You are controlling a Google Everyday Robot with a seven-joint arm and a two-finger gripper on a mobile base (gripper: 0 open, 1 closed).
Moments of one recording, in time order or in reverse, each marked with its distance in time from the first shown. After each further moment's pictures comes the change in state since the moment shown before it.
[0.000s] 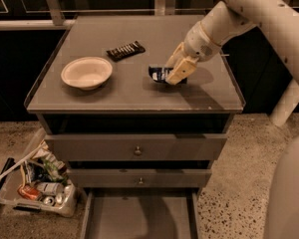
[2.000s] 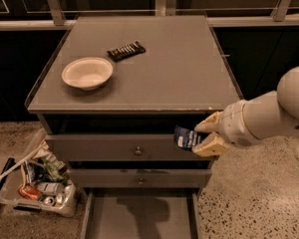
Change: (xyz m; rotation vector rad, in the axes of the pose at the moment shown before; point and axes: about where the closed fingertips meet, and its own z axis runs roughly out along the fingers) arm 0.099 0.185 -0.004 0.210 0.050 0.099
